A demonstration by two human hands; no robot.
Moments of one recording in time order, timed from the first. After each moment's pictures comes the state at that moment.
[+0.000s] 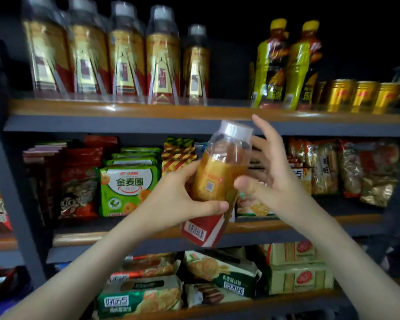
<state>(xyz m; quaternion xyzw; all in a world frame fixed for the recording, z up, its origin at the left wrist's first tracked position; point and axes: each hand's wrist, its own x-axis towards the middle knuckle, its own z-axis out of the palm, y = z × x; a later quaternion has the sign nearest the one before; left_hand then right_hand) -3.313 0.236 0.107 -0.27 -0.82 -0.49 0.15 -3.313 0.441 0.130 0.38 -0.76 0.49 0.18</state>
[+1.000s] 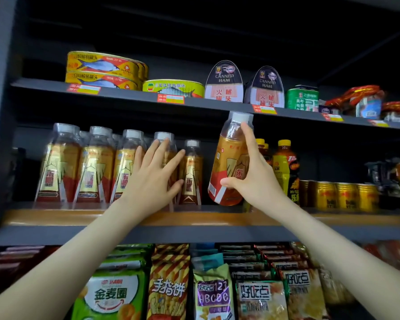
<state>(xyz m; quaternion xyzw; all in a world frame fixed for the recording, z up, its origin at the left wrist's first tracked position) -3.424 0.189 0.262 -0.11 -0.81 0.06 0.57 -3.410 0.426 0.280 0.32 -0.77 0.35 0.41</state>
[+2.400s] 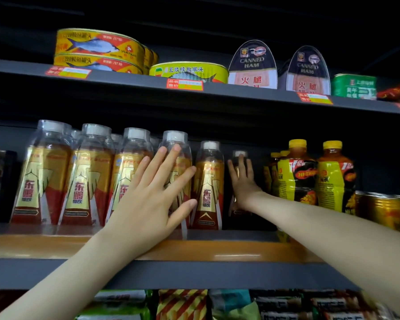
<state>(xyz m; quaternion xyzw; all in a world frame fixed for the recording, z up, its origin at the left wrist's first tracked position) -3.444 0.166 0.250 -0.15 -0.79 0.11 0.58 -3.594 0.364 0.298 0.08 -0.96 0.00 0.26</state>
